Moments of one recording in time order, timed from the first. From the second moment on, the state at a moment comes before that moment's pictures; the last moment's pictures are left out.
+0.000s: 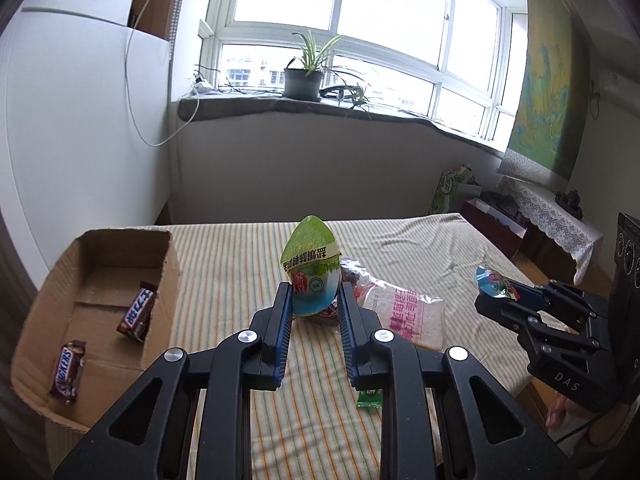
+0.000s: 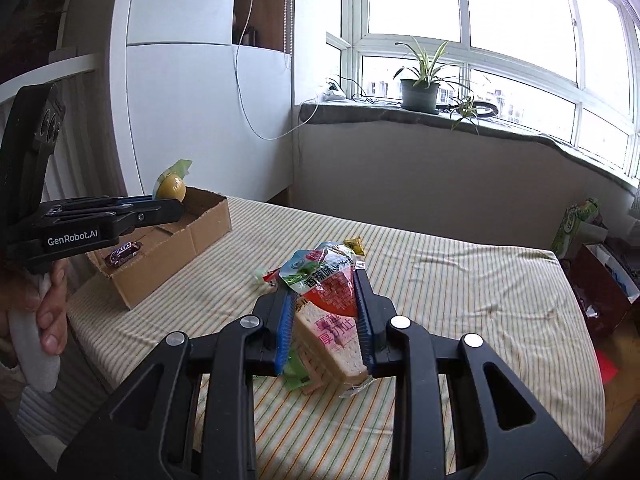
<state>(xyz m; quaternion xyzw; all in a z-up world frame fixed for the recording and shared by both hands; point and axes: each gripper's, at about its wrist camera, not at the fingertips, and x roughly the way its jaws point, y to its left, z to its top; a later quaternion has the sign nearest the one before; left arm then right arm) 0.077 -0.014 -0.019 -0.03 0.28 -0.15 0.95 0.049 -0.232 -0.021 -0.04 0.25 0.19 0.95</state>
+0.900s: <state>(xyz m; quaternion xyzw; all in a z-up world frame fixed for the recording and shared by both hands) 0.042 0.140 -0.029 -0.10 0.27 -0.02 0.96 0.076 -0.032 -0.033 -0.11 0.26 0.35 0.89</state>
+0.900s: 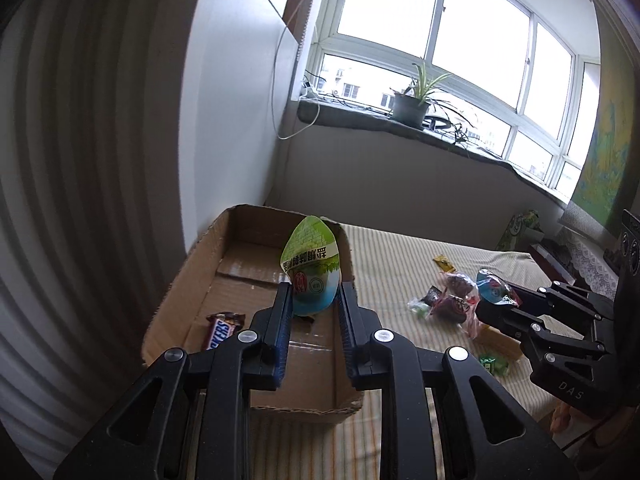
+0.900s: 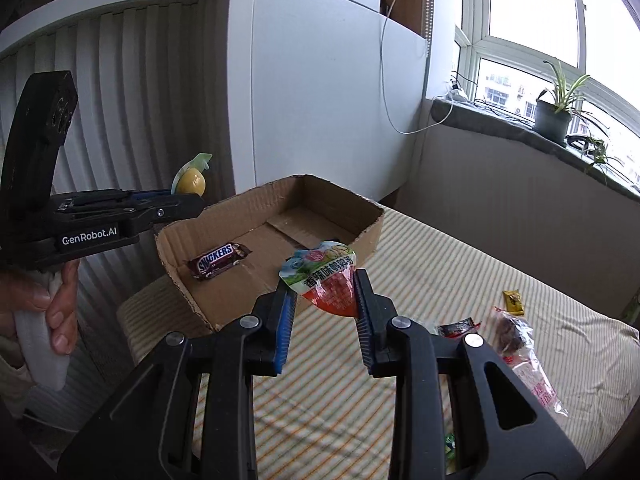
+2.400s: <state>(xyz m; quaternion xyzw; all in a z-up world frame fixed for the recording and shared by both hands) 0.065 0.193 -0.054 -0.11 0.30 0.07 0.95 0.114 0.042 -0.072 -0.11 0.30 0.41 0.85</state>
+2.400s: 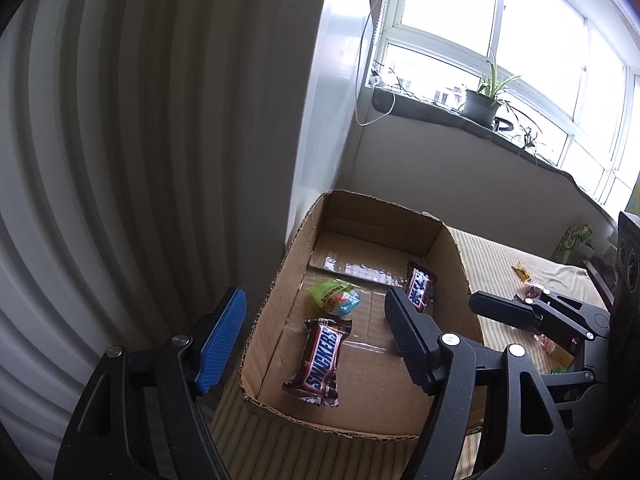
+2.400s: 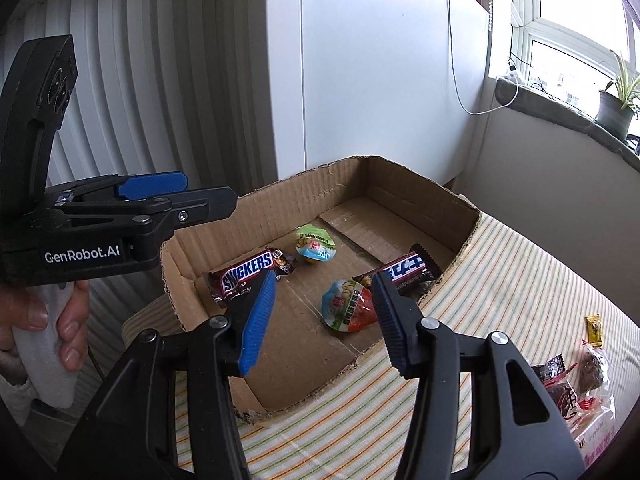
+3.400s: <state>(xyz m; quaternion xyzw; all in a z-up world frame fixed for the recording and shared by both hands) 0.089 0.014 -0.028 0.00 0.29 -0.04 0.96 0.100 -0.207 -0.075 -0.01 0.30 0.25 0.92</state>
